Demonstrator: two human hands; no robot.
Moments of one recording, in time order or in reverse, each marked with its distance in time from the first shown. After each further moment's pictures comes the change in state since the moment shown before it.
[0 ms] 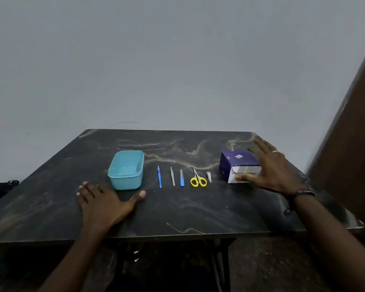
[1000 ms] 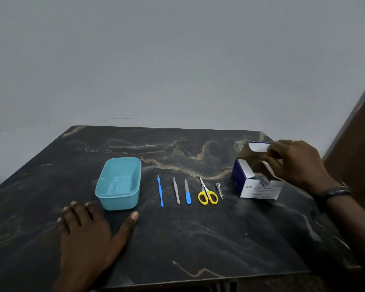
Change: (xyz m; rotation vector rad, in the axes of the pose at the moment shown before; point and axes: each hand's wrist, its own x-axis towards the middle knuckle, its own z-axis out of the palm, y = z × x) left_hand 0.009 -0.004 0.014 0.191 0.101 0.057; right_hand 0.059 -0.002 -0.014 -0.237 0.192 -0.100
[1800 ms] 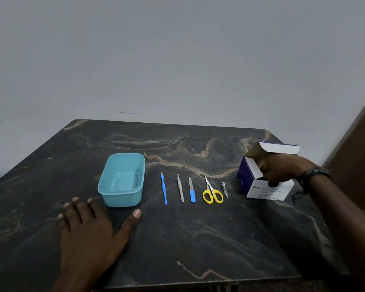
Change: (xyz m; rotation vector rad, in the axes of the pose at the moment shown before) left_hand 0.001 -0.002 0.000 -0.027 0.006 0.011; right_hand 0.039 -0.027 0.023 -0.120 -0.961 0.248
